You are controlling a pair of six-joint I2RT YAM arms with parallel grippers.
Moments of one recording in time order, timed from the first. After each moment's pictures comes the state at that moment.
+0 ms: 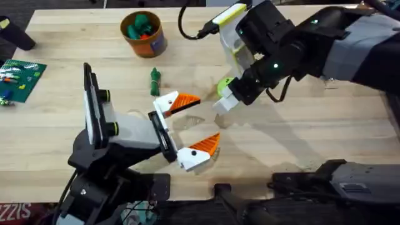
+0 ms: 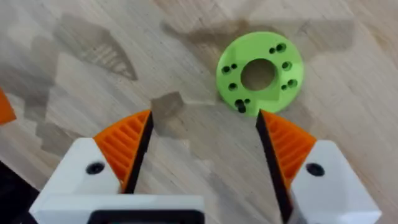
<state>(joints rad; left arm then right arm) -0.38 0.00 0.02 -0.09 0.76 -0.11 0.61 1.49 1.09 -0.87 -0.13 -0.12</state>
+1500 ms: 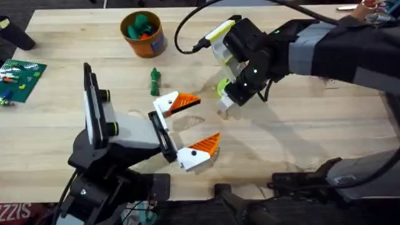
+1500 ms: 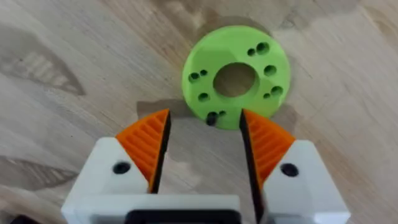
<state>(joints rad) -0.38 0.00 0.02 -0.09 0.76 -0.11 0.61 1.66 1.09 -0.82 -0.03 -0.11</state>
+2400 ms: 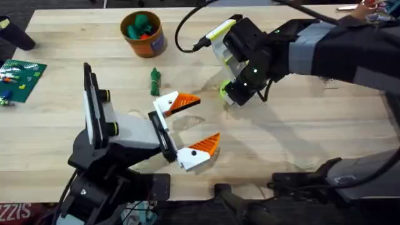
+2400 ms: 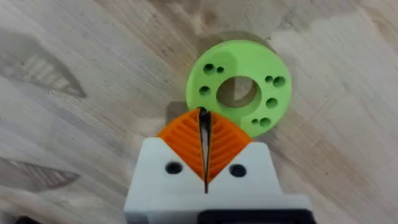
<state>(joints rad) -0.38 0.00 0.02 -0.09 0.76 -0.11 0.61 1.66 1.09 -0.82 -0.03 -0.11</state>
